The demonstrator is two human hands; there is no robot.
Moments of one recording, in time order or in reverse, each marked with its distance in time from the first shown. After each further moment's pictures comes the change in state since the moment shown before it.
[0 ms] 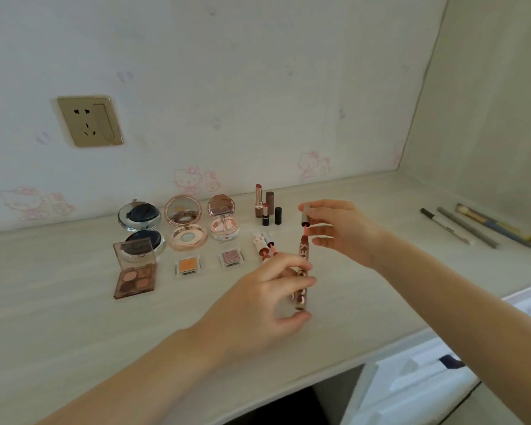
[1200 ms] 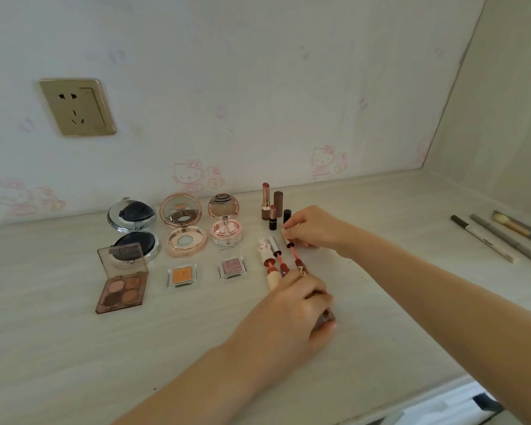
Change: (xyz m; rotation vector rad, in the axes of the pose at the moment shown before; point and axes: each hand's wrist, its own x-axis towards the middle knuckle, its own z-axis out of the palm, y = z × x) left_hand 0.030 -0.020 0.046 0.197 -0.037 -0.082; right_hand 0.087 0.018 0.022 -0.710 -0.092 0.000
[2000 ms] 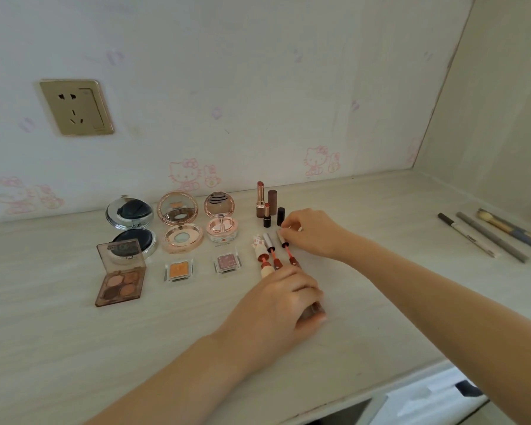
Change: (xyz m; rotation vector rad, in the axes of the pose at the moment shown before) left_hand -0.002 -0.004 -0.005 0.015 -0.009 0.038; right_hand -0.018 0.007 0.002 -0.360 0.105 -0.174
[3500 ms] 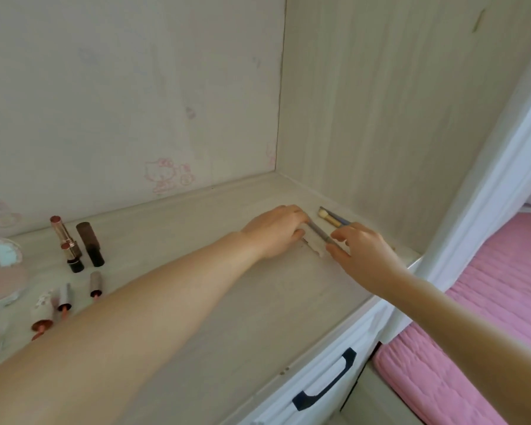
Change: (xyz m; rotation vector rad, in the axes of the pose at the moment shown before) left_hand 0.299 0.075 0.135 -0.048 -0.344 0.092; right_hand -0.164 0.241 -0.140 -0.326 0.414 0.367
